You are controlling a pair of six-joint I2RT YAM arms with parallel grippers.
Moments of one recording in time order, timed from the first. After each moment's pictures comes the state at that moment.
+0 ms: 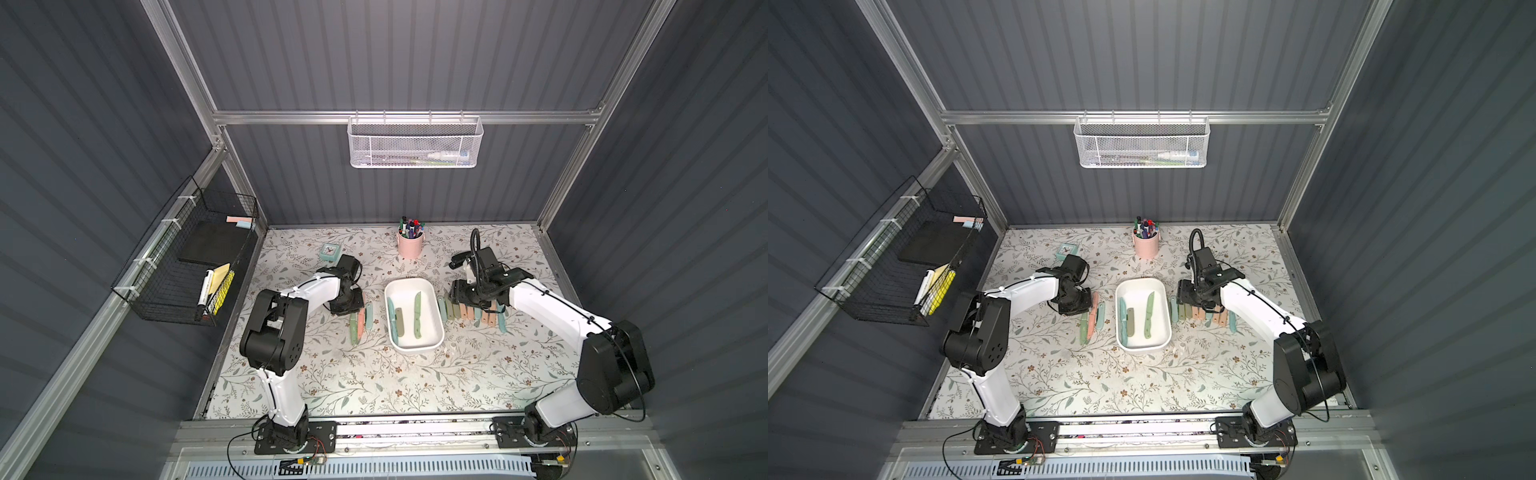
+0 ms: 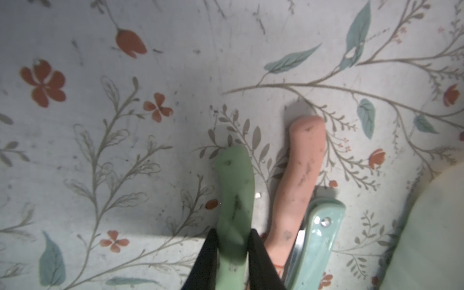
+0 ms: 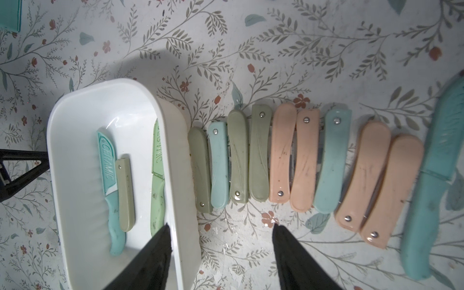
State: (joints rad) left arm -0.29 1.86 1.19 -0.66 0.03 -0.53; right arm 0.40 1.53 1.11 -0.64 -0.09 0.48
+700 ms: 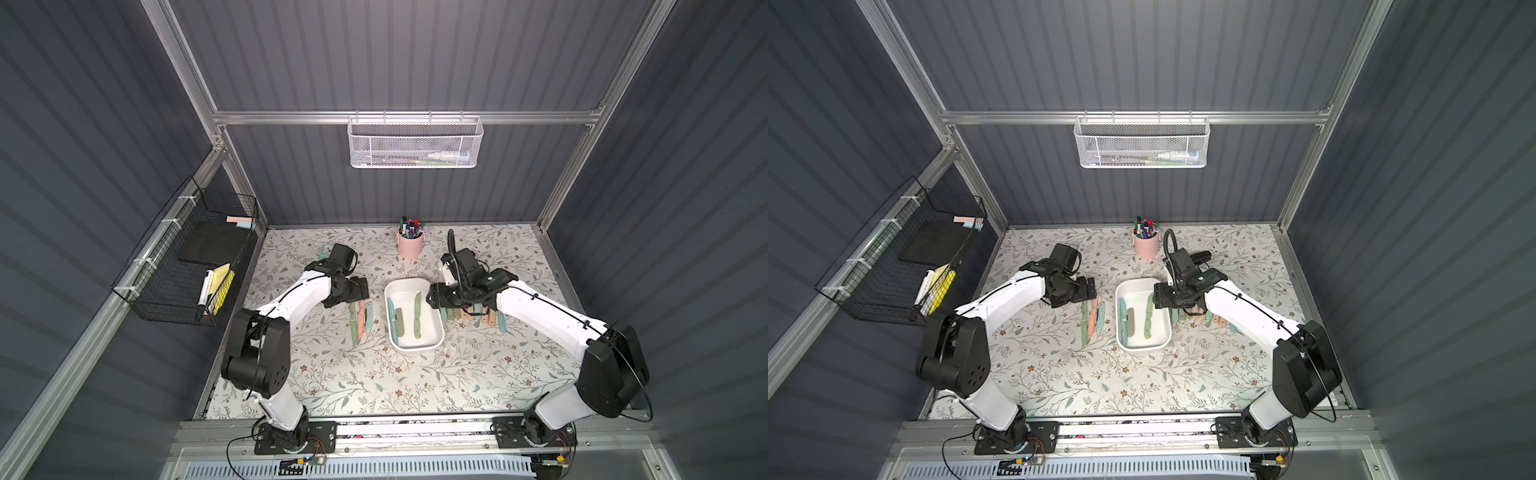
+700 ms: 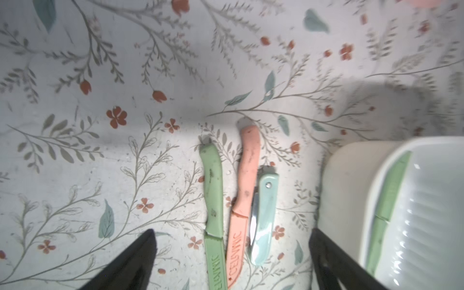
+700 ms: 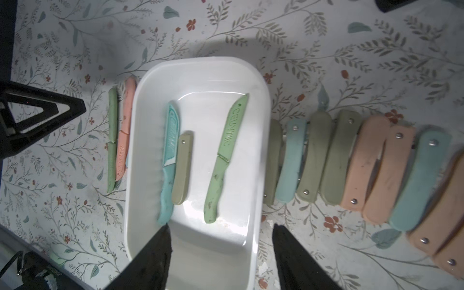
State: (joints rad) left arm -0.29 1.64 1.23 -0.71 0.04 -0.48; right arm 0.62 1.56 1.22 -0.65 -0.09 0.47
